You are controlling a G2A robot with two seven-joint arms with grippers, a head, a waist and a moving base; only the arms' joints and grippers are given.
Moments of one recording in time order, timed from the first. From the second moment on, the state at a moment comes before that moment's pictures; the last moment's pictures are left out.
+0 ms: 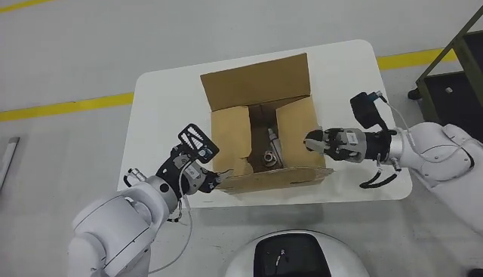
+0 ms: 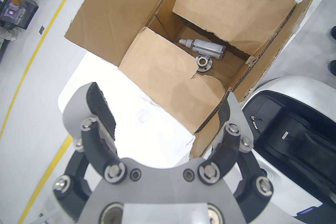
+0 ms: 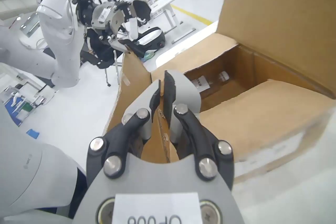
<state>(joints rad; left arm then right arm) 1.19 -1.15 -1.47 -2.35 1.05 -0.53 -1.21 -0.92 -0.81 1.07 -1.67 -0.05 -0.81 0.62</state>
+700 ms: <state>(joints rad) 1.19 -1.13 -1.50 -2.30 1.17 -0.44 -1.07 -0.75 -0.83 0.77 -1.64 -0.06 -0.94 0.88</state>
